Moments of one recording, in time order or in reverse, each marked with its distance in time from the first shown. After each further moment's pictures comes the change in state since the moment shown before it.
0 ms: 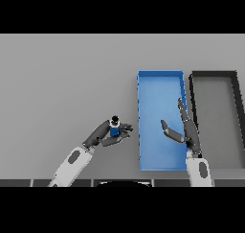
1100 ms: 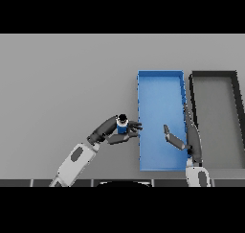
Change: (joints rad) left arm -0.063 -0.052 0.018 -0.156 -0.011 -0.087 0.140; right arm 0.116 0.022 0.024 -0.125 0.104 -0.096 -0.012
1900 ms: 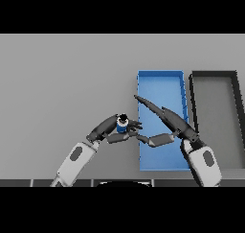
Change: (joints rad) left arm -0.001 -0.022 0.037 -0.016 -0.038 -0.051 0.023; right arm -0.444 -0.188 0.141 -0.212 -0.511 0.419 0.411
